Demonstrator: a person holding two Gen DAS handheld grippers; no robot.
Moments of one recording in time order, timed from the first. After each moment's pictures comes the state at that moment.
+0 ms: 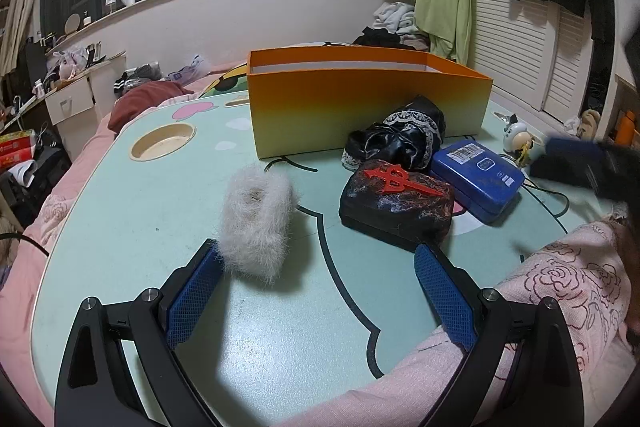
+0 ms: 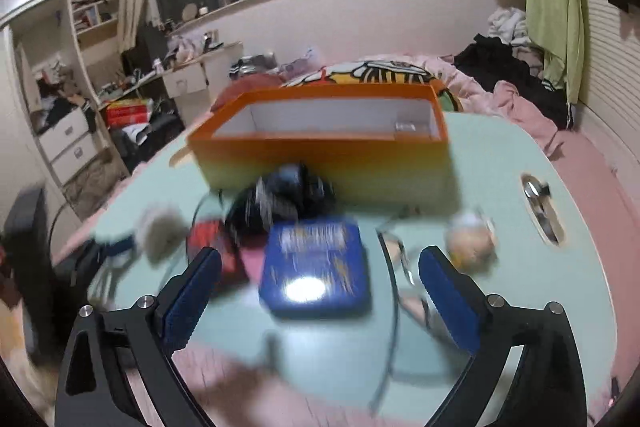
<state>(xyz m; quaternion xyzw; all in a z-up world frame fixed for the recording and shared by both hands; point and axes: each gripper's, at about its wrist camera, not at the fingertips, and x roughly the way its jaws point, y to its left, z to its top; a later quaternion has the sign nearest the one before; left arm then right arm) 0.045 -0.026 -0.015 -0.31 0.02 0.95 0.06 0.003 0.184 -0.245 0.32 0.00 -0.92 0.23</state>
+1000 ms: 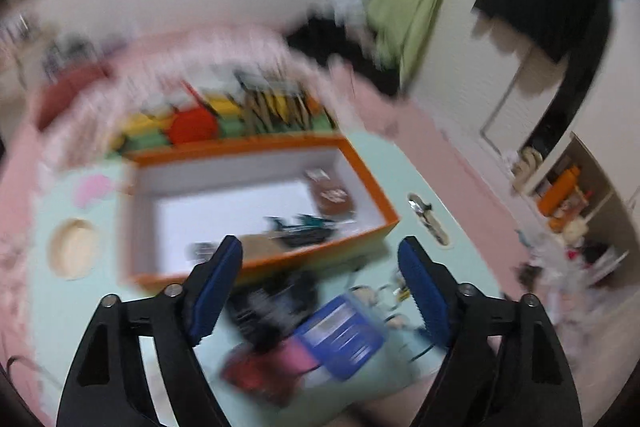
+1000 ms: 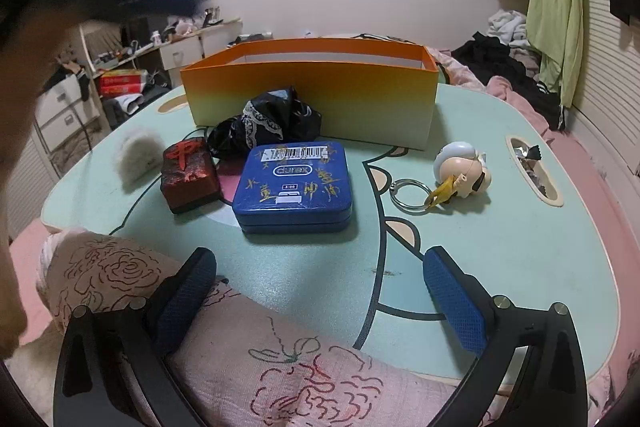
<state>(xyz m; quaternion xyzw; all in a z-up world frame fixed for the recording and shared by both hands) -0.101 0.047 0.109 -0.44 -0.06 0.88 0.18 0.013 0.185 -0.279 0.33 0.04 -0.92 0.22</state>
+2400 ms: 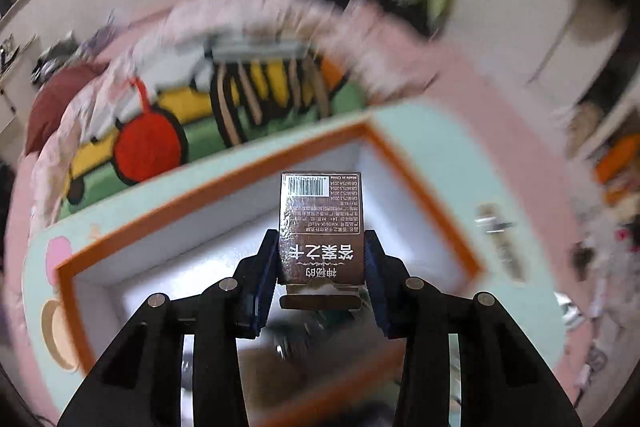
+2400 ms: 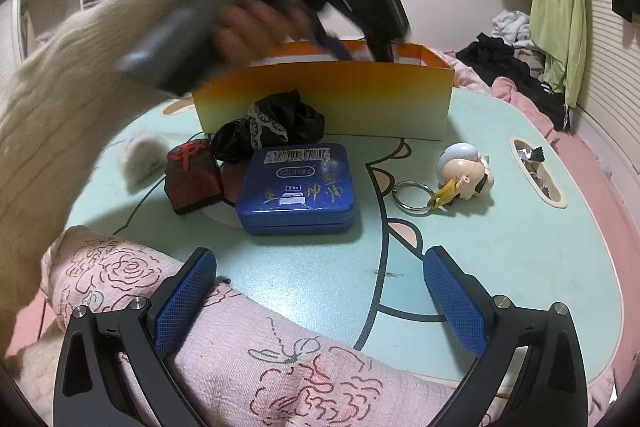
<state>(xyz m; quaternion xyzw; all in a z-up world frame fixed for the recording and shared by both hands) -0.180 0.082 0.076 -0.47 0.03 0.87 0.15 0.014 0.180 -0.279 0.32 0.04 -0.92 0.23</state>
